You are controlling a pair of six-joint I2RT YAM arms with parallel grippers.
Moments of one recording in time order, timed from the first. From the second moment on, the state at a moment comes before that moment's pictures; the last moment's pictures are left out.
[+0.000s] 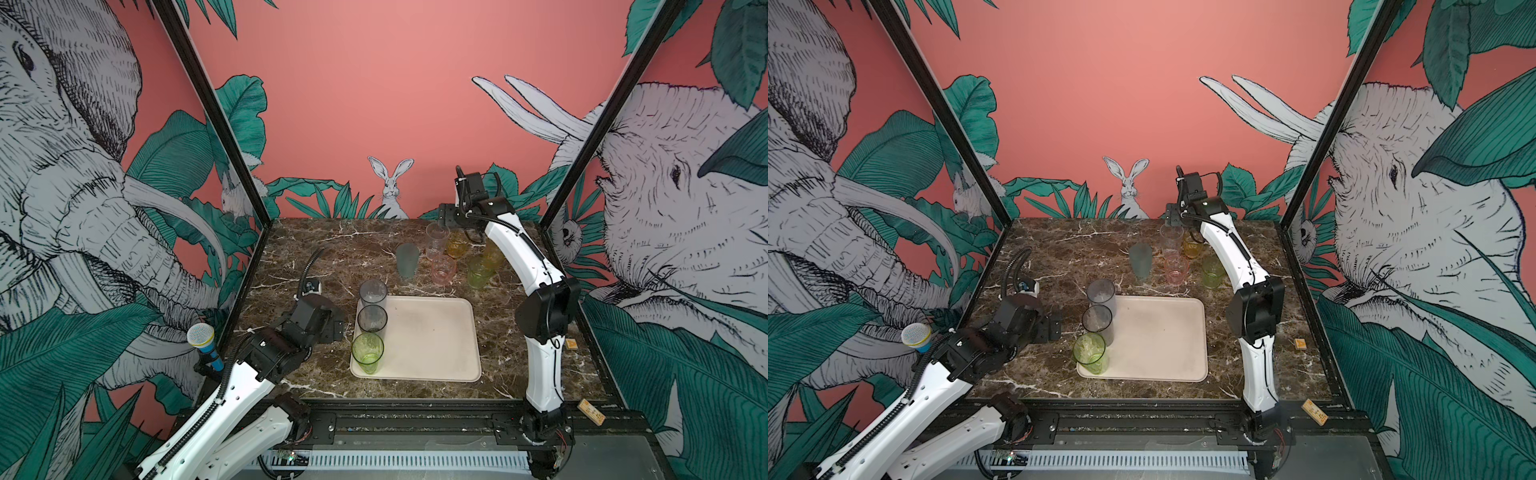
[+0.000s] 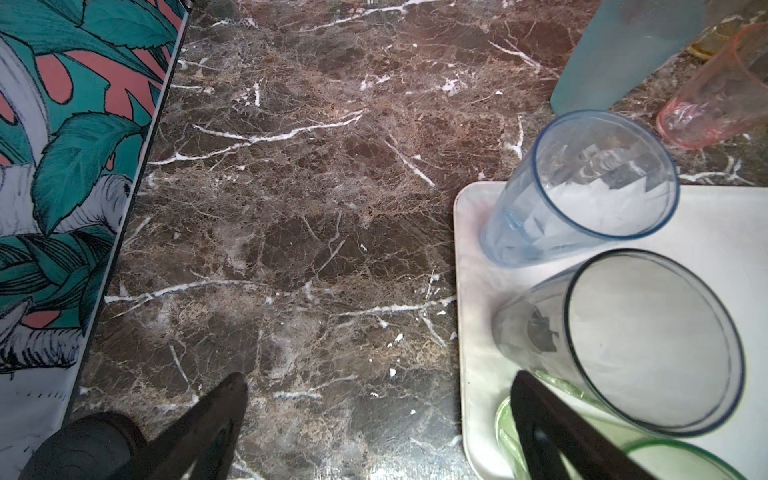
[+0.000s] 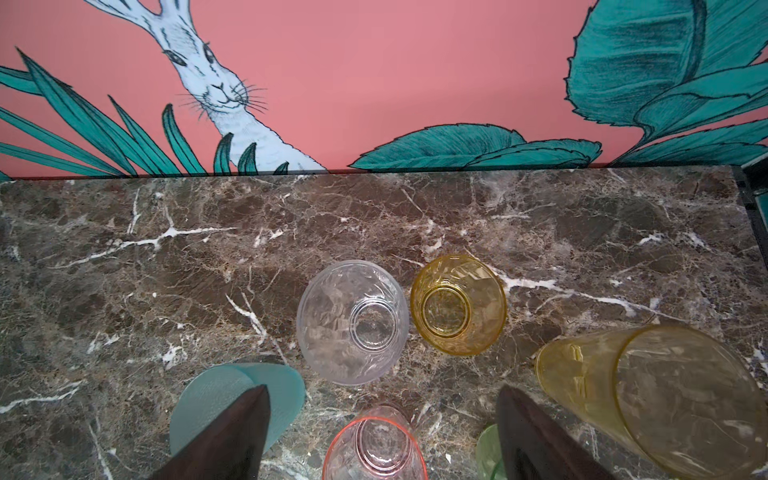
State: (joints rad) left arm -0.63 0.76 0.85 -0.97 -0.43 -0.44; right arm 0.36 2.14 2.28 -0.92 0.14 0.31
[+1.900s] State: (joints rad) left arm -0.63 0.69 0.83 -0.99 -0.44 -0.46; right arm 0.33 2.41 2.43 -1.01 0.08 0.32
